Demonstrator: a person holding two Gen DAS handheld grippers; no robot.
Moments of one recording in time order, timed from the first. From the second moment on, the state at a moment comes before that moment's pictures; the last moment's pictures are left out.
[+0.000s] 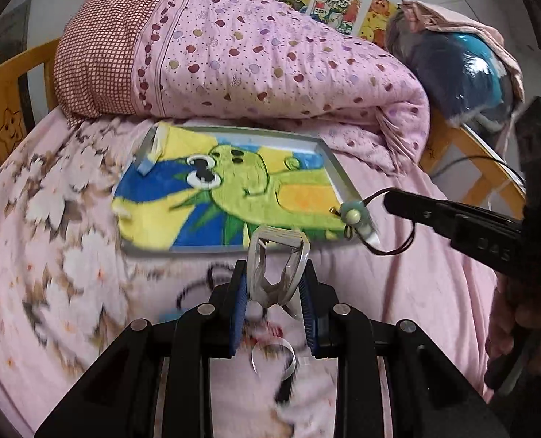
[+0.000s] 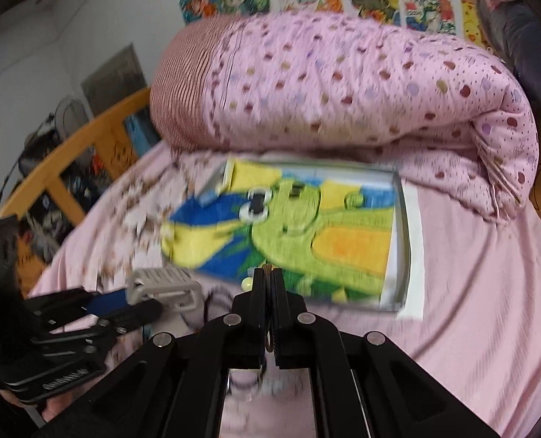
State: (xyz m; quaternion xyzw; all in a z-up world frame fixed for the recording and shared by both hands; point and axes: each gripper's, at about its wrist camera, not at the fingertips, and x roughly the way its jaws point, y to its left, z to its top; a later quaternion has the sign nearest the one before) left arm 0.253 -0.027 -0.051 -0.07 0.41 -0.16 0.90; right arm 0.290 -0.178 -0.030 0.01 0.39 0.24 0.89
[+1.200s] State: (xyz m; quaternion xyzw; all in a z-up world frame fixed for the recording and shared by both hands) left arm 0.352 -0.026 -0.097 -0.11 0.46 -0.10 0.87; right arm 0.357 -0.236 -0.098 0.06 0.42 0.14 0.89
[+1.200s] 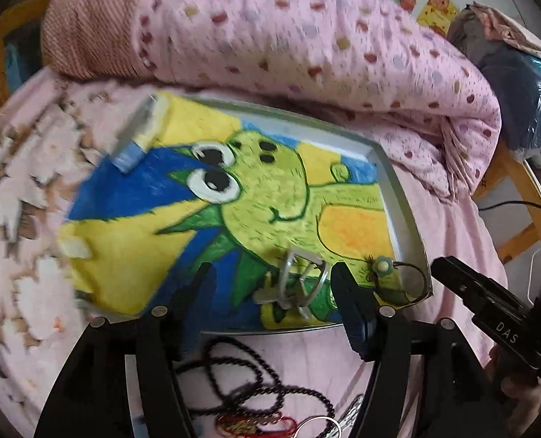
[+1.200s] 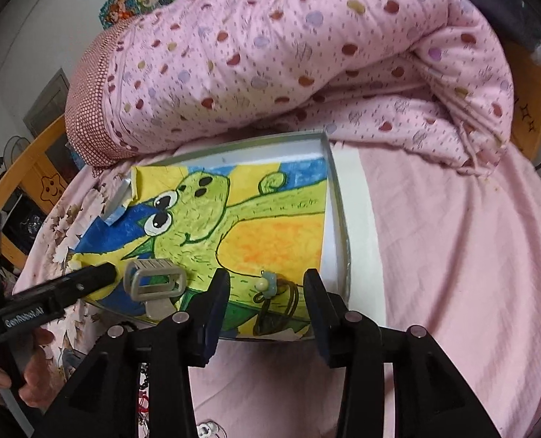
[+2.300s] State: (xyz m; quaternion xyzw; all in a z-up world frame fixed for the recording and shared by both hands) left arm 0.097 0.031 0.011 -0.06 0.27 -0.02 0.96; right arm 0.119 -0.214 0.012 0.02 0.28 0.16 0.95
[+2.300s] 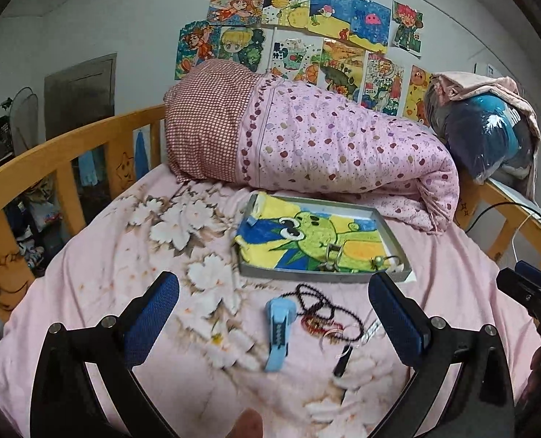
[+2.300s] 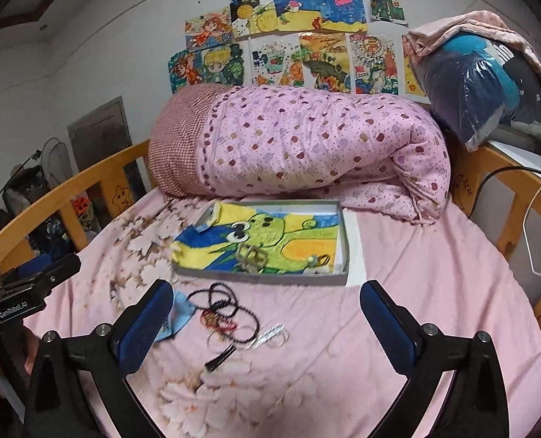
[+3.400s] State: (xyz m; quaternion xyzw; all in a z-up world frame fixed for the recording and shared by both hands) left arm 0.143 0.037 -0.067 -0.05 0.50 -0.04 0.87; right arm 0.155 -0.198 -0.077 -0.01 0.53 0.17 0.83
